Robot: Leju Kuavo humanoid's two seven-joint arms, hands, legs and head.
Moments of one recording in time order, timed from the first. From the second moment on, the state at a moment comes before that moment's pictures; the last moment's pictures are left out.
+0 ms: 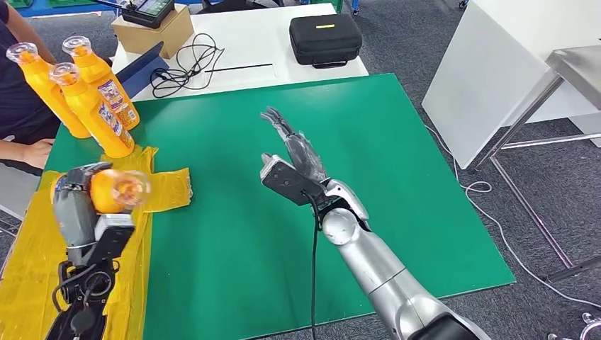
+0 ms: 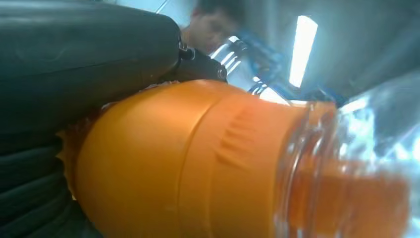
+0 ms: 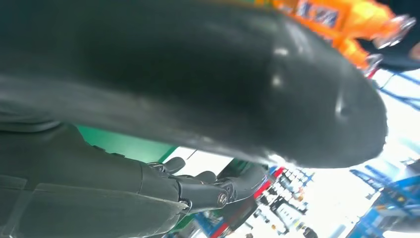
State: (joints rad) left arm -0.24 0.05 -0.09 -1.24 -0.52 0.68 -0.58; right arm -0.52 0.16 0.48 -1.17 0.38 -0.11 -0.19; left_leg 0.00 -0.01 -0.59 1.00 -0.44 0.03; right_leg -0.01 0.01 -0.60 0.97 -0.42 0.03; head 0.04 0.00
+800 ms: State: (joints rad) left arm -0.32 0.07 0.03 -0.65 -1.06 0.71 -0.47; right arm -0.56 0.18 0.56 -1.14 0.31 -0.09 -0.23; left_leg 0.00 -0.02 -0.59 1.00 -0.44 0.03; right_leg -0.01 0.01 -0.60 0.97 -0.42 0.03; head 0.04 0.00
